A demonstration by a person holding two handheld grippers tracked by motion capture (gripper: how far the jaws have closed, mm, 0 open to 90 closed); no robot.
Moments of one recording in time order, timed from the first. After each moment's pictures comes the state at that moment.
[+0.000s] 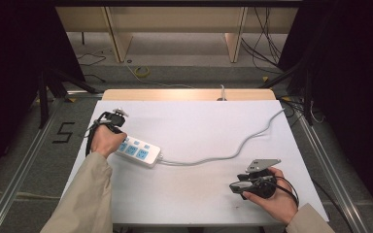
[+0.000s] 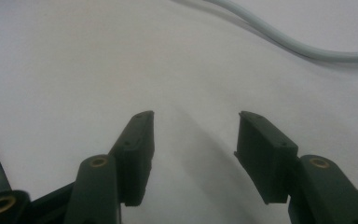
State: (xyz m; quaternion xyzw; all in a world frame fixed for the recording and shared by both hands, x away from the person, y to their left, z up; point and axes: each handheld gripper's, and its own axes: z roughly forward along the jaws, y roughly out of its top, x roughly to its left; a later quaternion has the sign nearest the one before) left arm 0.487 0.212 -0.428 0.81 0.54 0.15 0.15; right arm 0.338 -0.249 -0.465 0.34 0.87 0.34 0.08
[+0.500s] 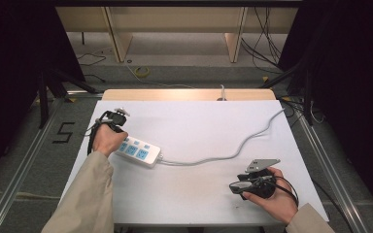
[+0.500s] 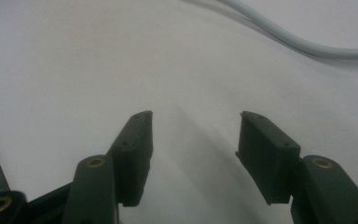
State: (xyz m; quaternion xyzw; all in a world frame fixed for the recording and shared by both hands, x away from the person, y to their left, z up) left arm 0.492 0.210 -0.430 0.82 0.54 0.16 0.16; right arm 0.339 -0.249 -0.467 0.34 0.87 0.34 0.08
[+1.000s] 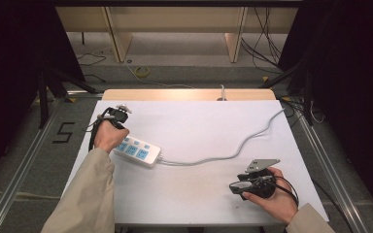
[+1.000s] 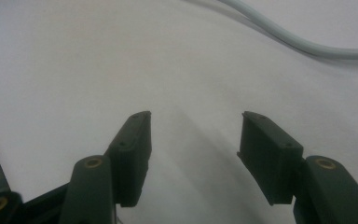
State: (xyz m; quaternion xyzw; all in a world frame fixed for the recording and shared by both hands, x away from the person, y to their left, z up) left arm 0.502 0.205 -0.425 0.82 0.53 0.16 0.14; right arm 0.339 -0.249 -0.466 0.34 0.87 0.34 0.08
